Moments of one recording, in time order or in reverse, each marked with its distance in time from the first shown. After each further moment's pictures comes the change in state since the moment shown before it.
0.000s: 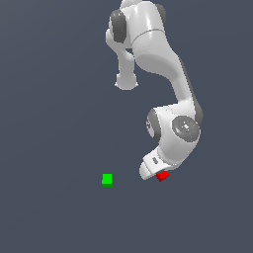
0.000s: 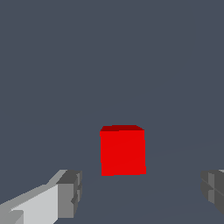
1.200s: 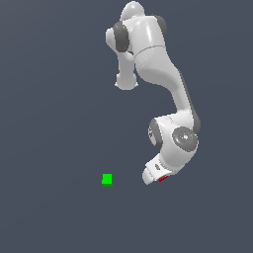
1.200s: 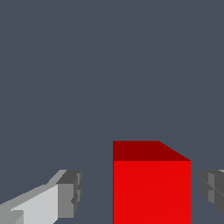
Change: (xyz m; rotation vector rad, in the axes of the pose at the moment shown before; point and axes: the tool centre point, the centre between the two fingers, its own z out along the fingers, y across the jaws) arm 0.008 -0.011 0.043 -0.001 0.001 -0.034
